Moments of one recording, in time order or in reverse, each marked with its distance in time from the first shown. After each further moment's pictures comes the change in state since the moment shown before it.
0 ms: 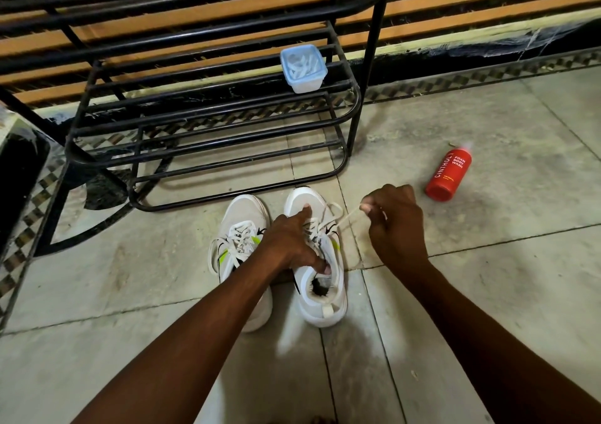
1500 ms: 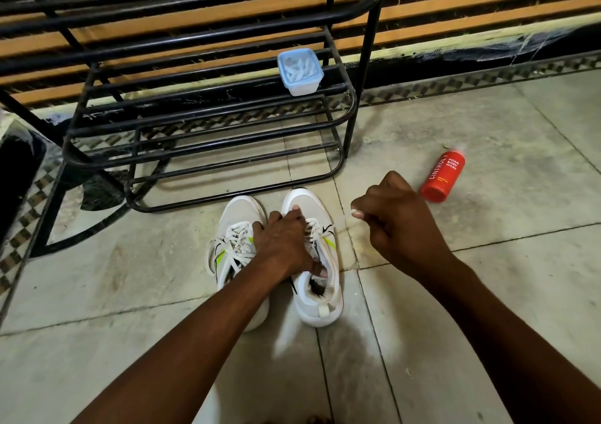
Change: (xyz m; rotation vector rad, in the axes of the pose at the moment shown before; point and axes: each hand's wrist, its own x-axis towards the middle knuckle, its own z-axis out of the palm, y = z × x) left_hand -0.019 0.016 -0.001 0.431 0.113 0.052; right_hand 0.018 -0.037 -0.051 -0.088 -0.258 -0.284
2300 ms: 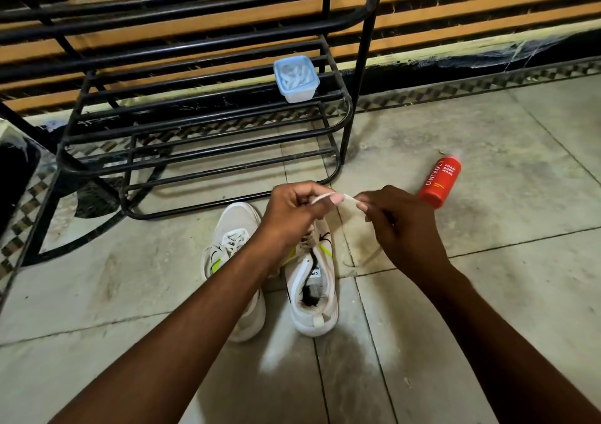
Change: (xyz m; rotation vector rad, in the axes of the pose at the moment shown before) left_hand -0.013 0.021 -0.050 -1.436 0.256 0.248; right_hand -0.006 0.017 0.009 0.240 0.177 0.144
